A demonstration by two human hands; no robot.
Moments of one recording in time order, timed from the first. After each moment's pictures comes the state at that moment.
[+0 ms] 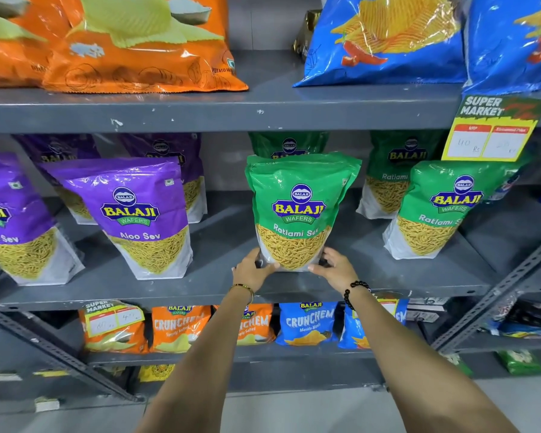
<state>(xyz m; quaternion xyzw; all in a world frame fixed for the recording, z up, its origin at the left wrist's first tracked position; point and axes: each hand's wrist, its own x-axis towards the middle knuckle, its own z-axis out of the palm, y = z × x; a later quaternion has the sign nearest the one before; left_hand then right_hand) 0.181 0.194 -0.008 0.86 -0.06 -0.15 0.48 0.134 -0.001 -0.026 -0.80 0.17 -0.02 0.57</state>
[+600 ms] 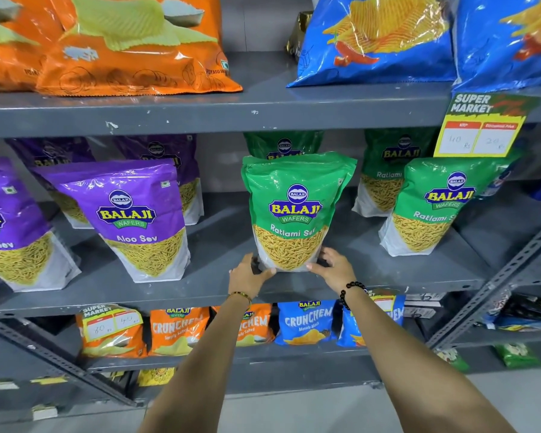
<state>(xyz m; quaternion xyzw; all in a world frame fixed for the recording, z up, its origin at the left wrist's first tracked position) 0.174 0.198 -0.017 0.88 -0.03 -0.13 0.46 0.128 0.002 -0.025 -0.82 0.19 -0.04 0.54</state>
